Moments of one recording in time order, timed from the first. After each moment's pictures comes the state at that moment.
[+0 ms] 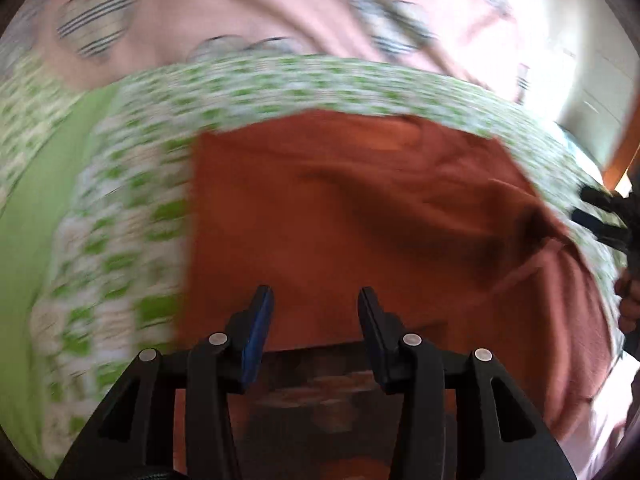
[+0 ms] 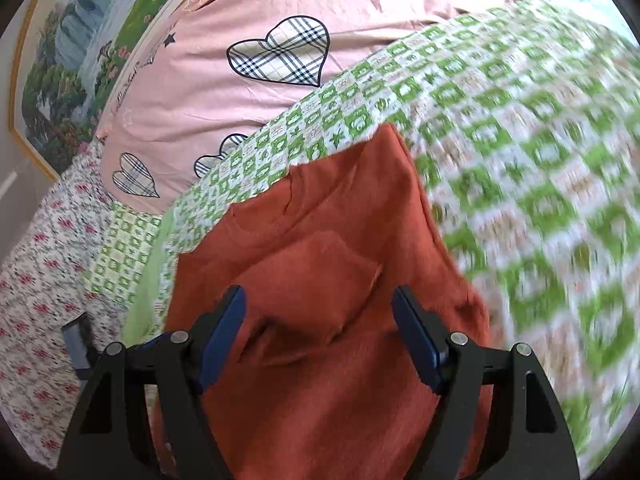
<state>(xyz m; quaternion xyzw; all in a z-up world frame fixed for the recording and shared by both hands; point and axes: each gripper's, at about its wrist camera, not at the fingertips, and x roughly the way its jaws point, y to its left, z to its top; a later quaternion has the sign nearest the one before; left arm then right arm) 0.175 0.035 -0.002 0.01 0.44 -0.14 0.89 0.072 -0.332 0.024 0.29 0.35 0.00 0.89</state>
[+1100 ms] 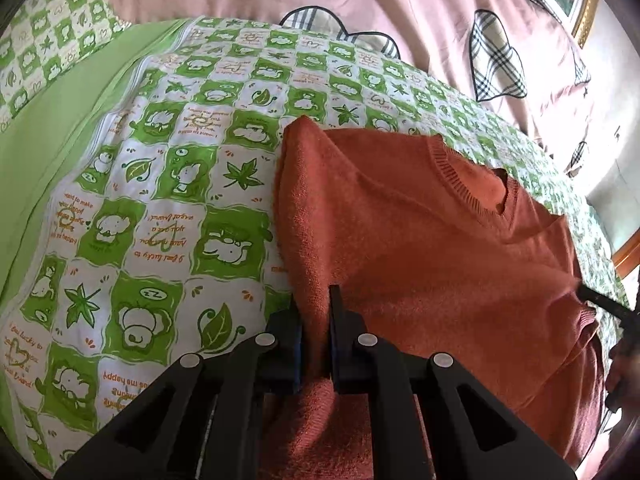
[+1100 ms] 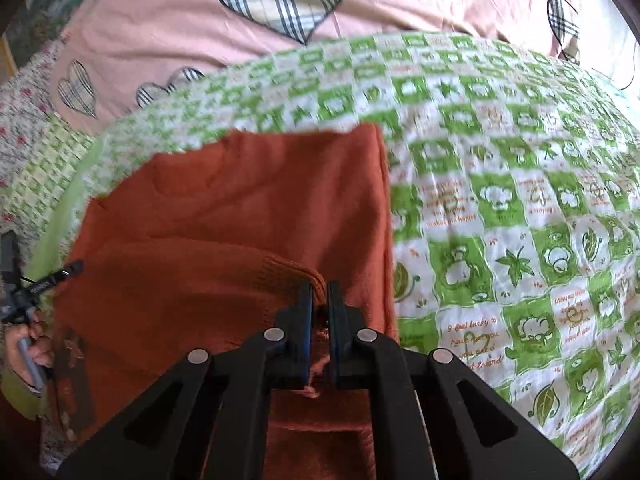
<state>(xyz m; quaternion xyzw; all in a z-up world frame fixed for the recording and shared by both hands) 0.256 0.087 -0.041 -0.10 0.45 -0.11 0.88 0.136 -0.340 -0.011 0.13 0.46 -0.06 0.88</state>
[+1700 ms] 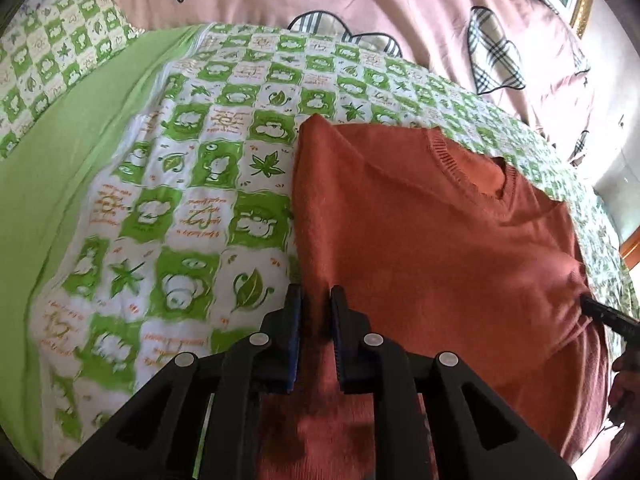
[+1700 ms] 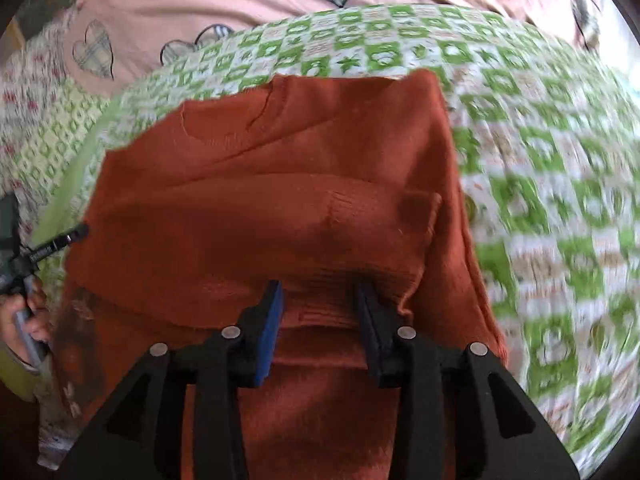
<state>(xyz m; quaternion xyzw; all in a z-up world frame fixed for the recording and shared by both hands) 0.222 0.097 -0.022 -0.07 0.45 -0.10 0.88 0.106 -0.298 -0.006 0.13 0.48 -0.02 0.86</state>
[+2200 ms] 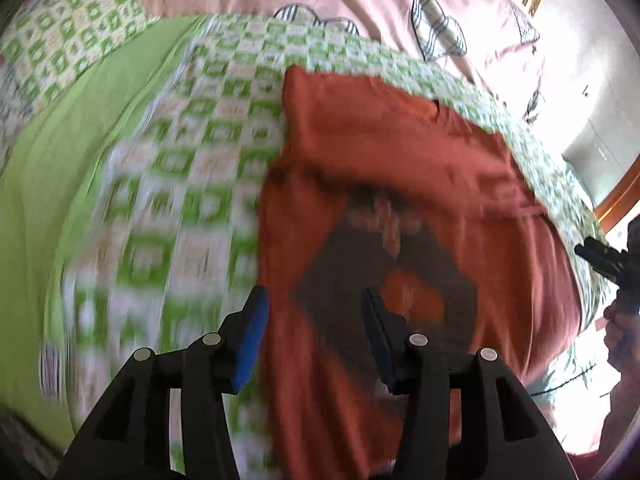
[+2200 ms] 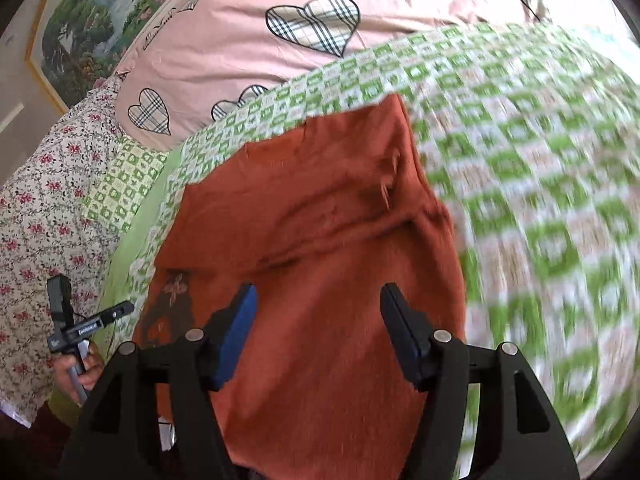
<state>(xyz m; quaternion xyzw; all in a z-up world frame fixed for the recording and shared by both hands) 0.047 0.127 -0.013 -0.06 0.48 -0.14 0.86 -0.032 -0.298 0.031 0.23 0.41 0.03 0.88</state>
